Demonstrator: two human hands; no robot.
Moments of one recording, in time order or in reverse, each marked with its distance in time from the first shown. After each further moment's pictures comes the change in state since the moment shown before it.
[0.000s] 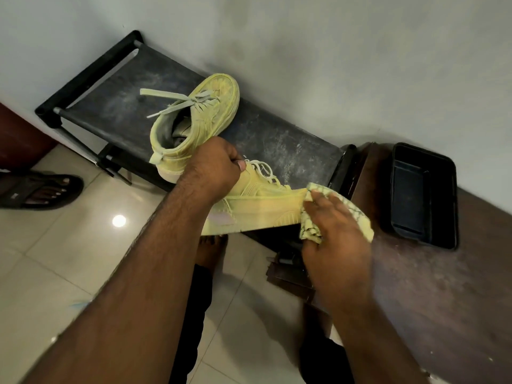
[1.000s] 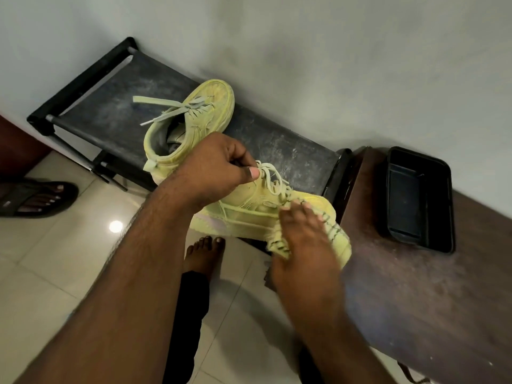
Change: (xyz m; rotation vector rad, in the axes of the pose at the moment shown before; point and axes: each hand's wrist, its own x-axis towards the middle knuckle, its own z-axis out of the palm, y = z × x) left_hand -0.009 0.008 -0.012 -0.210 -0.128 0.220; right_hand -0.009 -0.027 0.004 0.018 -0.139 -0.014
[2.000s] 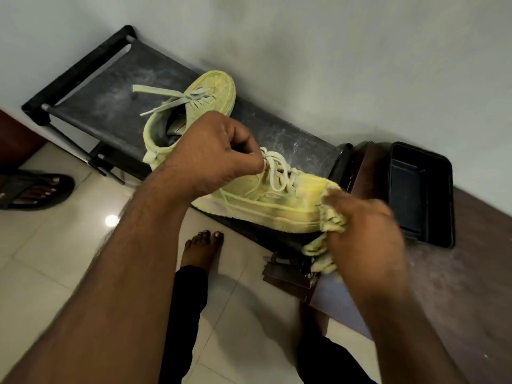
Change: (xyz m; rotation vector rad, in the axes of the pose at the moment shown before) left_hand -0.009 0.013 -0.011 -0.004 0.024 0.166; right_hand 0.017 0.030 -0.046 -0.173 0.054 0.098
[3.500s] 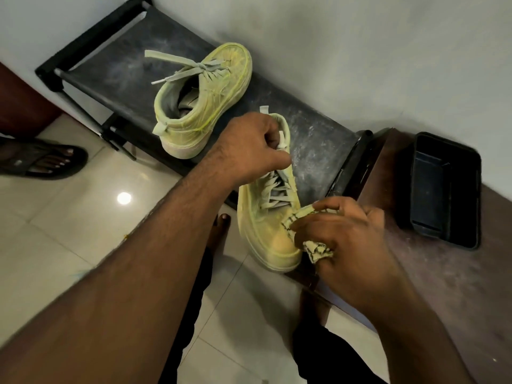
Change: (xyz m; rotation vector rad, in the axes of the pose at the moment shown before) left_hand 0.012 -0.021 0.042 0.222 0.019 -0.151; right_hand -0.014 0.007 0.016 0.083 -0.178 -0.472
